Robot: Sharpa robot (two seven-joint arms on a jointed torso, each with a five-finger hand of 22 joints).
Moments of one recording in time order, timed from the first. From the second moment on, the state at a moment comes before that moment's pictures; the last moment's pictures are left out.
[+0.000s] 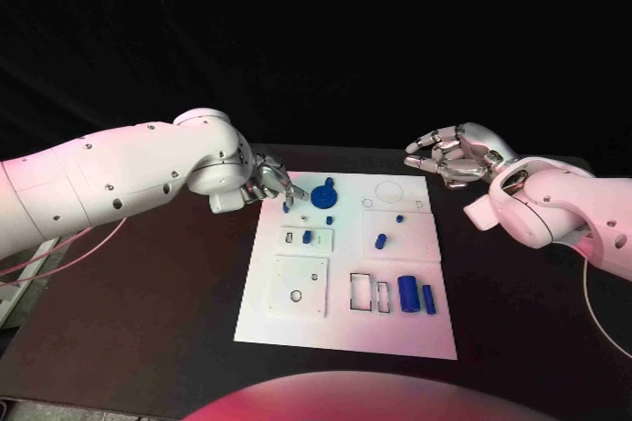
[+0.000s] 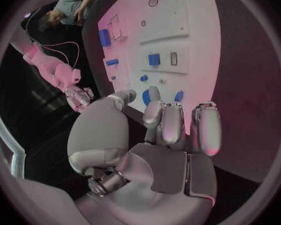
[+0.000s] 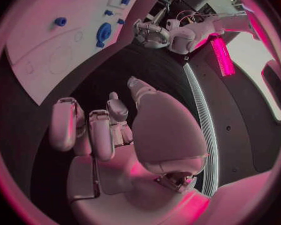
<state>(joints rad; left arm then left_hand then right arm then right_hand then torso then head) 1.36 -0.75 -0.05 1.42 -0.87 0.22 -0.61 1.02 -0.23 0.38 0.29 0.48 0.91 0.05 0.61 0.78 1.38 -0.02 1.17 1.12 1.47 -0.09 1.32 1.25 0.05 1.40 0.02 1.44 1.30 1.31 -0.88 -0.16 1.48 -0.62 -0.38 0.18 1.32 -0.13 0.24 0.22 0.20 0.78 0.17 0.33 0.42 1.16 0.09 1.24 1.09 1.46 0.02 1.46 1.31 0.06 1.38 0.12 1.27 1.31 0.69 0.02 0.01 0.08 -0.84</state>
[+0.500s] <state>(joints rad) 1.39 -0.69 -0.06 1.25 -0.91 0.25 -0.56 1.11 -0.21 0.35 0.29 0.48 0.86 0.11 0.41 0.63 1.29 0.02 1.02 0.96 1.46 -0.04 1.30 1.23 0.08 1.34 0.06 1.34 1.19 1.31 -0.88 -0.16 1.48 -0.62 -0.38 0.18 1.32 -0.13 0.24 0.22 0.20 0.78 0.17 0.33 0.42 1.16 0.09 1.24 1.09 1.46 0.02 1.46 1.31 0.06 1.38 0.12 1.27 1.31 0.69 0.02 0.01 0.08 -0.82</state>
